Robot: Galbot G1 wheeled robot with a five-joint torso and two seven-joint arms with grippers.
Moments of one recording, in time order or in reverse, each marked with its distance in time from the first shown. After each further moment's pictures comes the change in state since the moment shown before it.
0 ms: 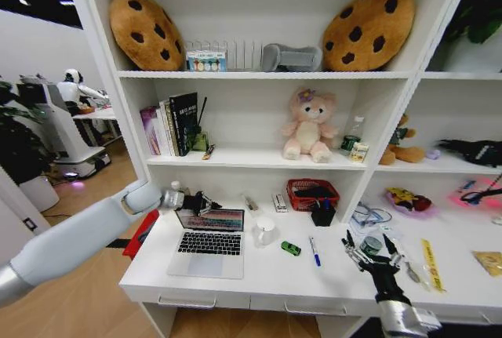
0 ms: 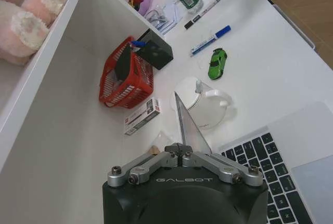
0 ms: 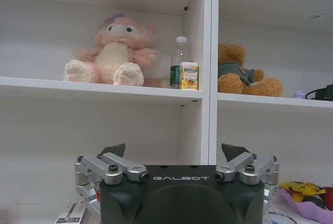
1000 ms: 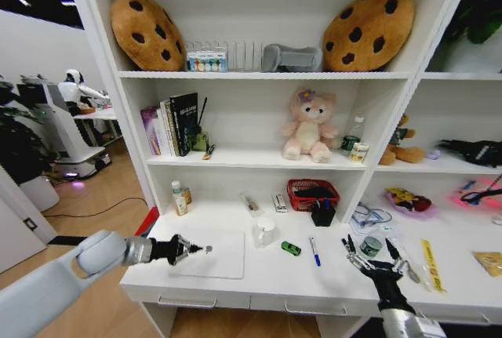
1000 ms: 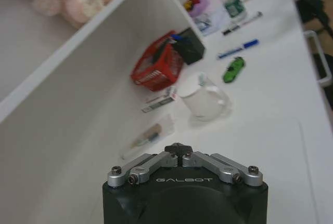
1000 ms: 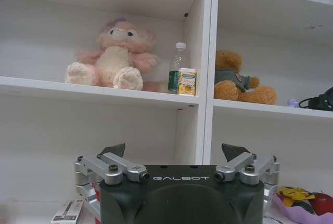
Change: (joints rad) left arm 0.835 0.116 -0.707 -0.190 -0.105 -0.010 -0.192; right arm -0.060 0.033 0.024 0.049 -0.032 0.017 0.001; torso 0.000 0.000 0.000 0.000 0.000
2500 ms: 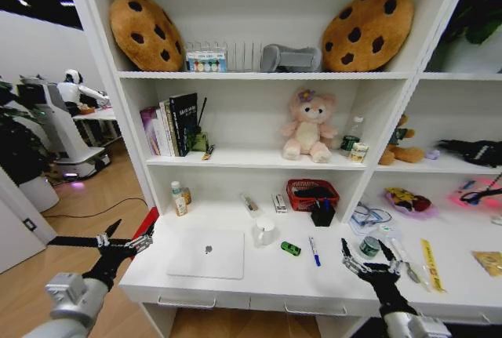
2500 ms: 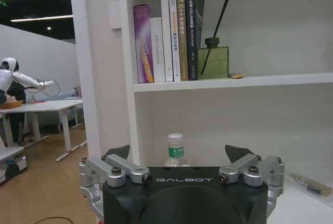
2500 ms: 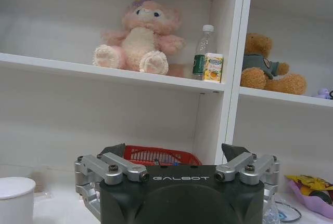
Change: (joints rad) left arm 0.816 -0.631 -0.689 -0.505 -0.316 0.303 -0.734; right arm -0.077 -0.059 -0.035 0.104 -0.019 -0.149 0.010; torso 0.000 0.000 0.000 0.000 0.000
